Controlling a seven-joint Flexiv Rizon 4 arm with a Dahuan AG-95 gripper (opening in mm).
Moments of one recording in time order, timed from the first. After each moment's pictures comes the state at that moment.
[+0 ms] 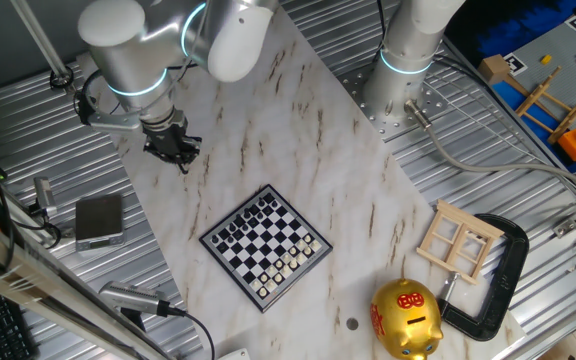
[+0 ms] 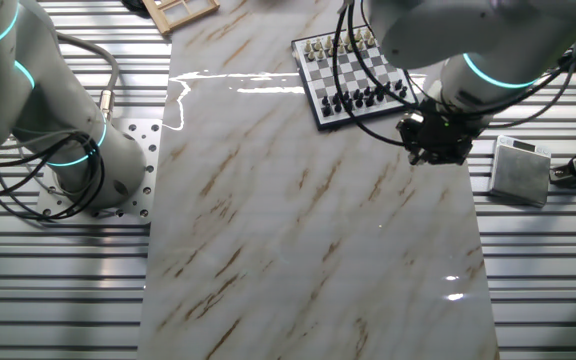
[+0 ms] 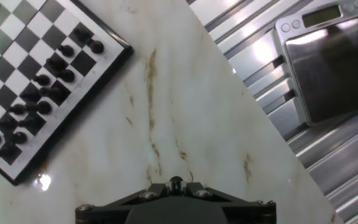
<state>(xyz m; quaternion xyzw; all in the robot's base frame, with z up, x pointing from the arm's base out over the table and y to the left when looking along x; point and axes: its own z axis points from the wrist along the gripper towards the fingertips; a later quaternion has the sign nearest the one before) 0.587 -0.008 0.080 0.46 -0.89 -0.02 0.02</state>
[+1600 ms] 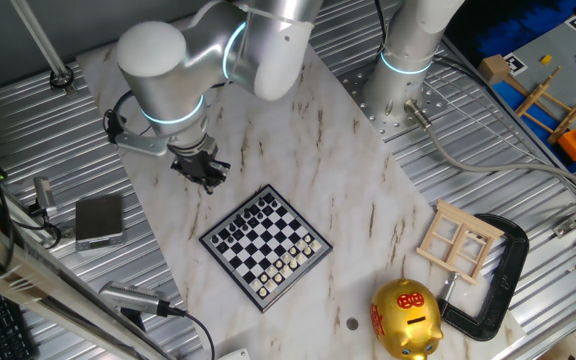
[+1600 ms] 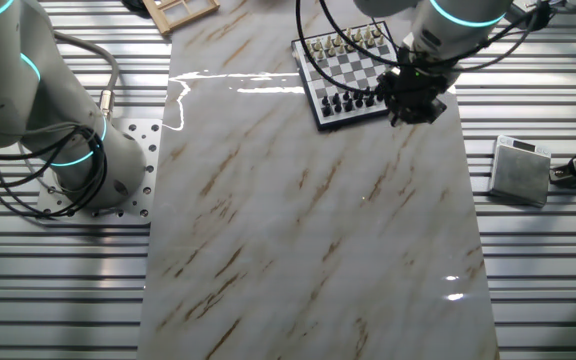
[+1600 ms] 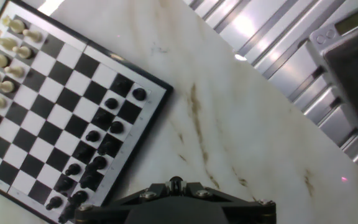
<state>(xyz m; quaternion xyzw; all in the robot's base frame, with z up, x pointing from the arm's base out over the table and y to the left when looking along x) 0.558 0.068 0.083 0.39 -0.92 -0.02 0.02</state>
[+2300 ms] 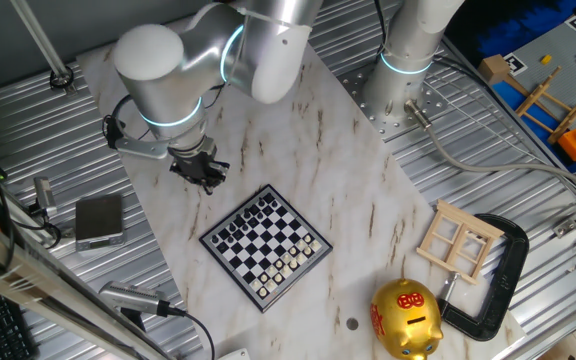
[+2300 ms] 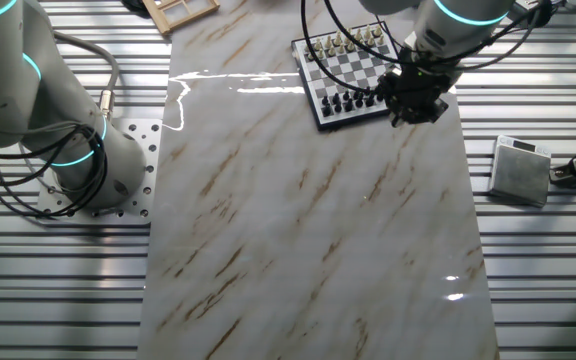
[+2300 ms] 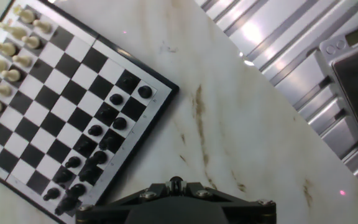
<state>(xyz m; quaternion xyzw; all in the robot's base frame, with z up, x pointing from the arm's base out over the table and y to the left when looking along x) 0.558 0.067 0.084 0.42 -0.91 -0.03 0.02</state>
